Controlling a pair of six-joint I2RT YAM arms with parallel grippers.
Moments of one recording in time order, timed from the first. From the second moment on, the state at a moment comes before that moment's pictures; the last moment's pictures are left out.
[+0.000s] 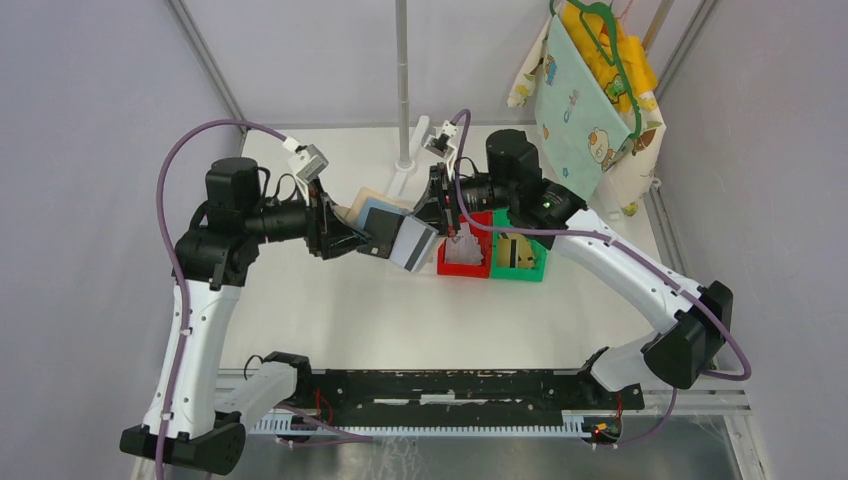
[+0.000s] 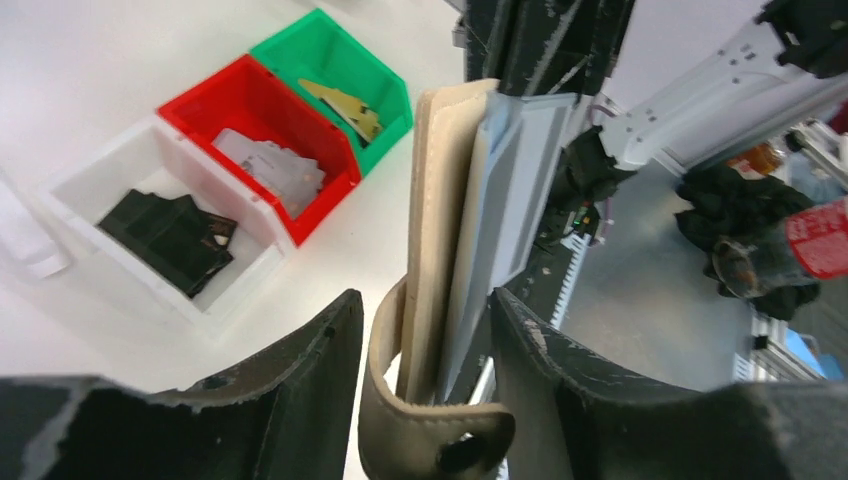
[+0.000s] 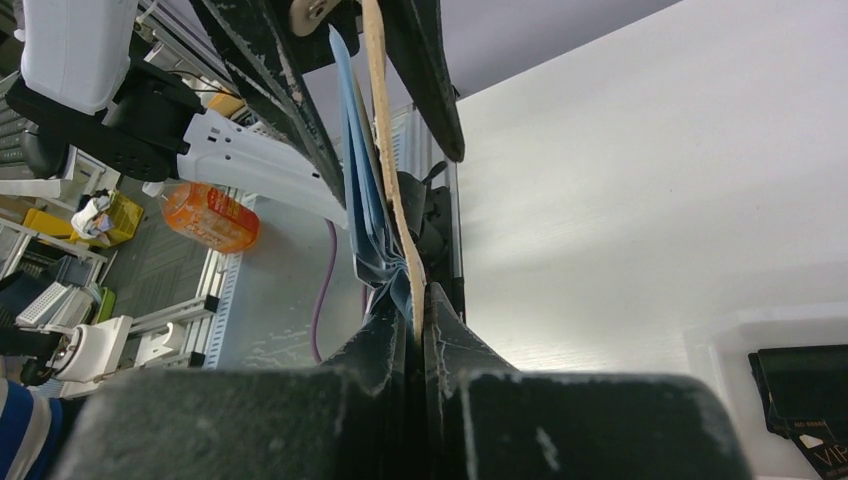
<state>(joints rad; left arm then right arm) -0.16 0.98 1.35 -0.87 0.95 0.03 0.74 1.44 1.40 -0.15 -0.90 0.36</state>
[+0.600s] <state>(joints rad) -0.16 1.02 1.30 -0.96 1.19 0.09 0.77 1.47 1.46 -0.26 -0.86 0.32</state>
